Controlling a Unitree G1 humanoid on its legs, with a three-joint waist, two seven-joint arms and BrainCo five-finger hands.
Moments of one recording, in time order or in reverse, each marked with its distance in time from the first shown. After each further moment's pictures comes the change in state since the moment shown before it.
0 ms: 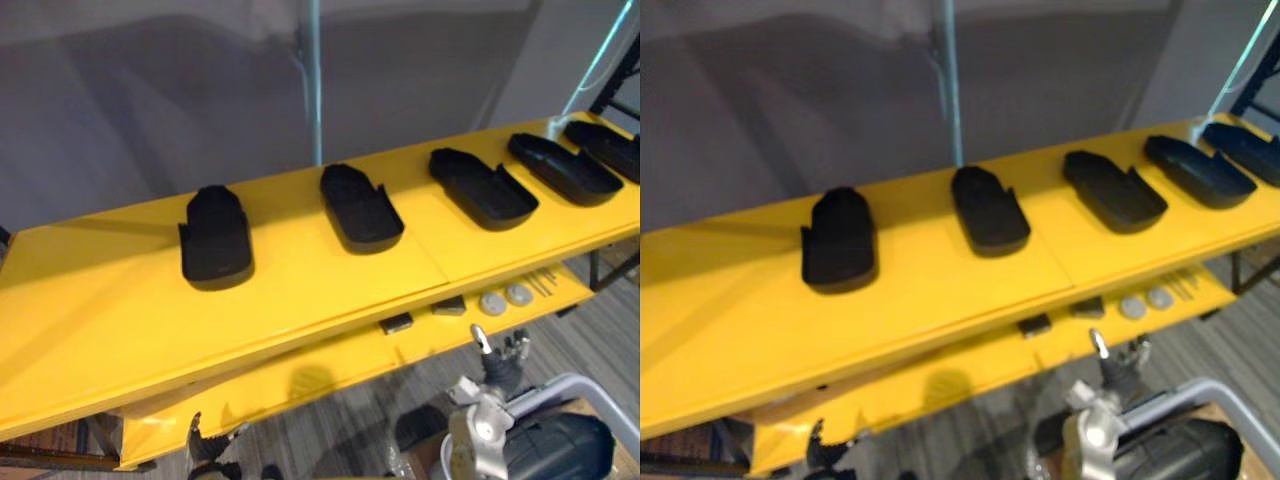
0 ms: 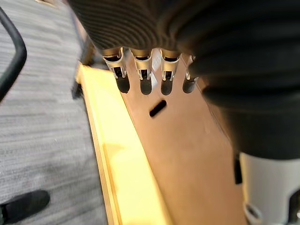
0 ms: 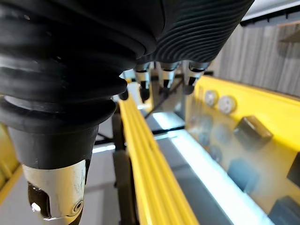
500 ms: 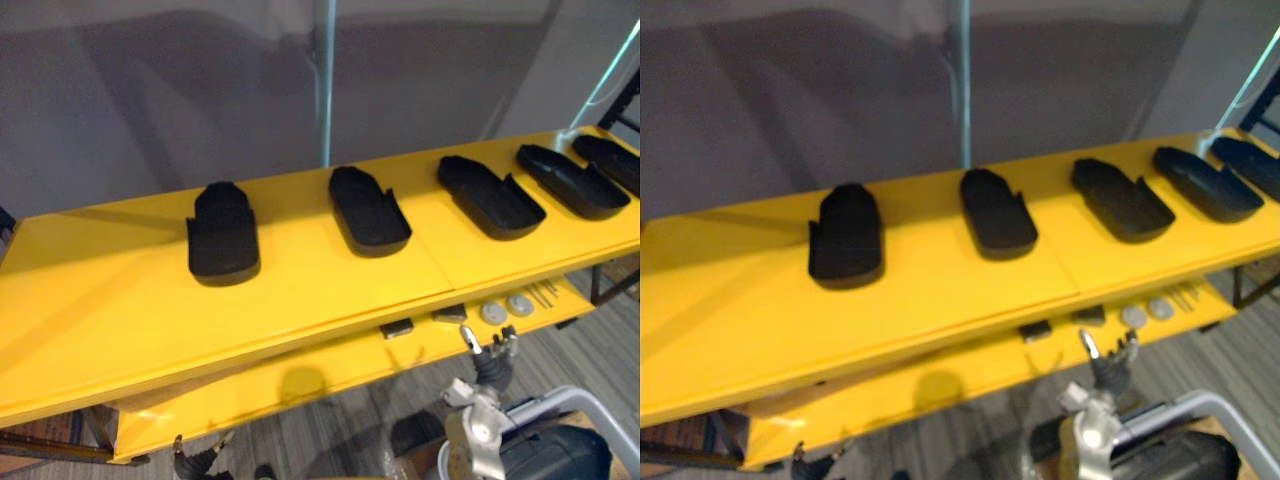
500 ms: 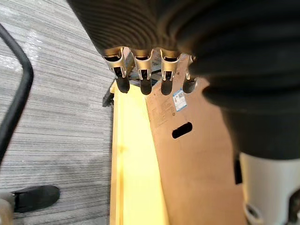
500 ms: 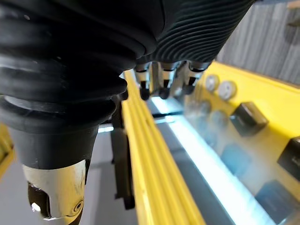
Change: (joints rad) left arm 0.003 -0.021 0.063 0.042 -0.026 -0.046 -0.002; right arm 0.014 0.004 0.012 0.008 -0.001 0.014 0.062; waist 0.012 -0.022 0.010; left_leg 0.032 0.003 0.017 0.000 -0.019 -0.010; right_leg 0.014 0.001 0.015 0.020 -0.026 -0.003
